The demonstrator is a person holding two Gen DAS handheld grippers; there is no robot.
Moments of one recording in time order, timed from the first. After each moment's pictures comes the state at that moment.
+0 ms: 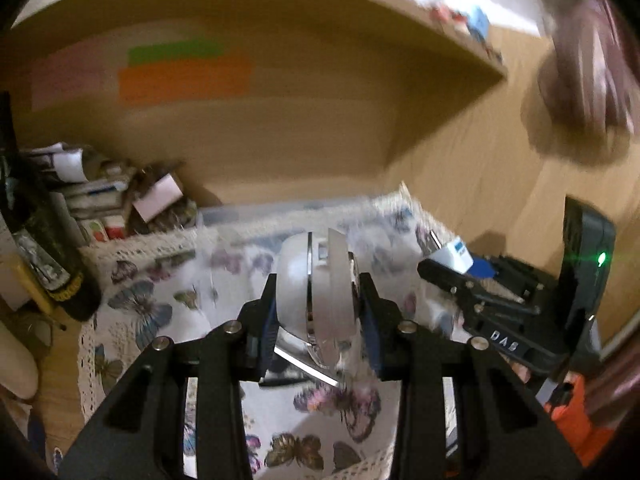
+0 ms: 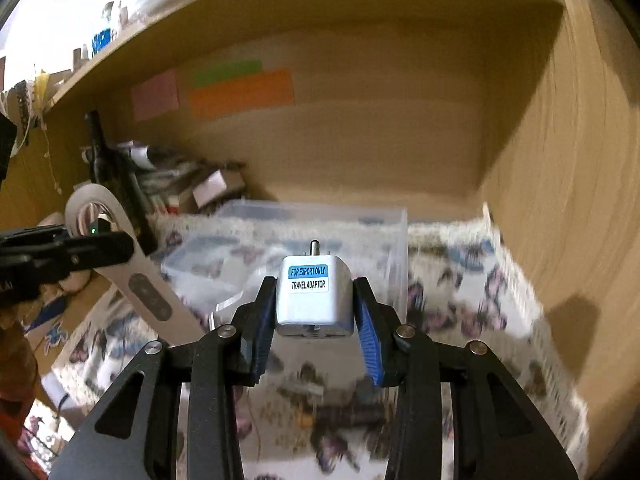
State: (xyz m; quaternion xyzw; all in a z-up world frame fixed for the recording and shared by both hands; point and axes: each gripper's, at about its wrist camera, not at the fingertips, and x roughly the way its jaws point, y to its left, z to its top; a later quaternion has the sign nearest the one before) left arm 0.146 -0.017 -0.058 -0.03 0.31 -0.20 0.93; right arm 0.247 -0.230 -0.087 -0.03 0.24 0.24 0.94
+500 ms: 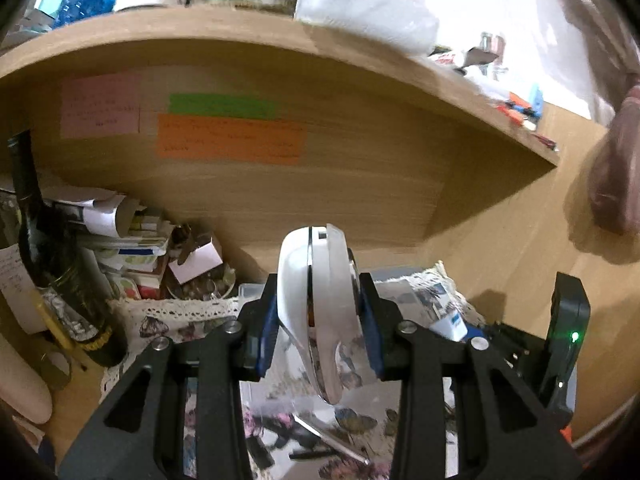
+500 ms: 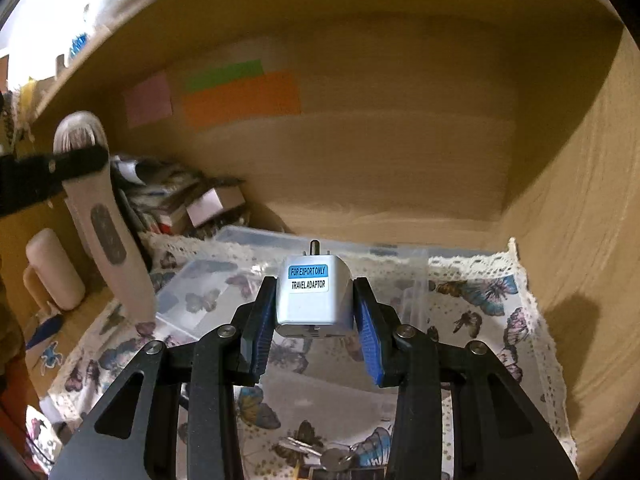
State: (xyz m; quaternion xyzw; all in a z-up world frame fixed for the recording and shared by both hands) left arm 0.204 0.009 -0.028 -0.07 0.26 -0.14 0.95; right arm 0.302 -0.202 -0.090 -0.04 0.28 0.26 0.92
